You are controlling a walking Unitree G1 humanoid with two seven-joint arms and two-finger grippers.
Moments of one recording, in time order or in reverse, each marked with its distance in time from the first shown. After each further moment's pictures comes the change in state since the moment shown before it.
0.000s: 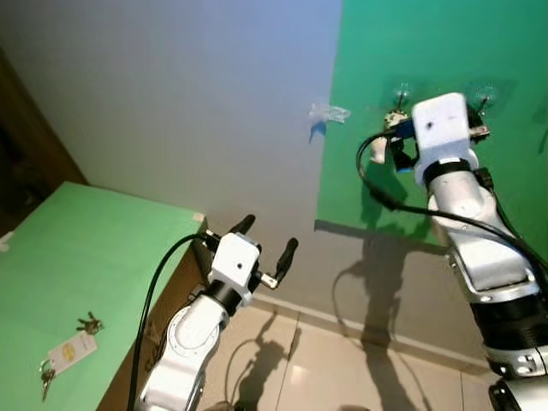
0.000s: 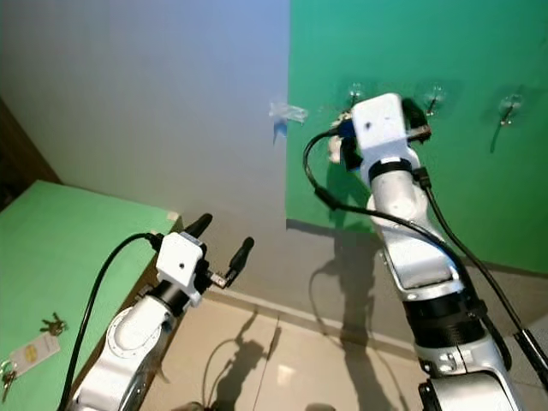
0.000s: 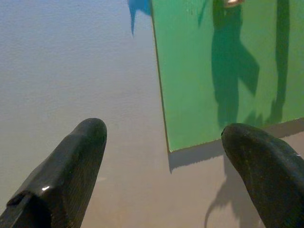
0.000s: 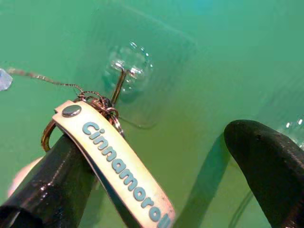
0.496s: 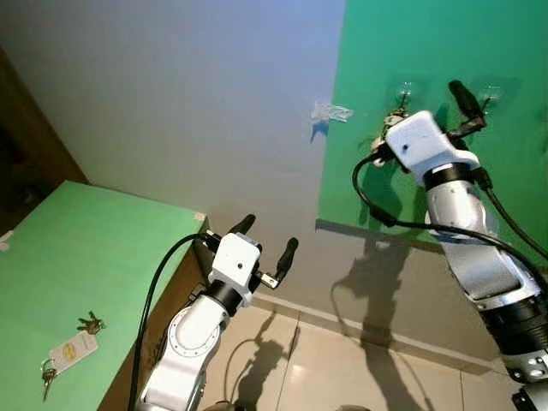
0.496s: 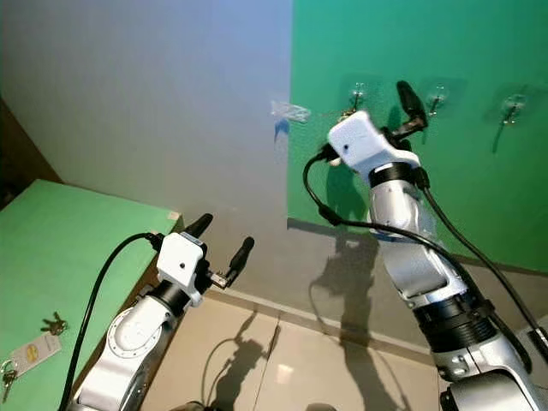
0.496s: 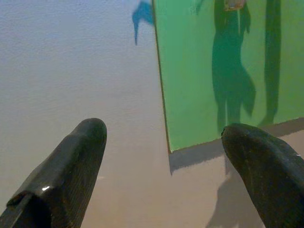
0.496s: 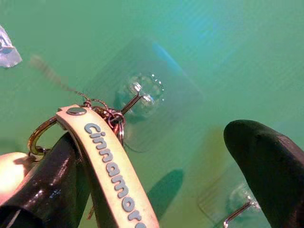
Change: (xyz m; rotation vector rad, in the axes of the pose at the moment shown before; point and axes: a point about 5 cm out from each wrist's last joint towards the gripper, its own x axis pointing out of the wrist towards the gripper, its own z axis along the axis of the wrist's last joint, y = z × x) left arm 0.000 -0.001 0.000 0.002 0.000 0.001; right arm -0.002 0.001 -0.005 -0.378 -0.183 -0.035
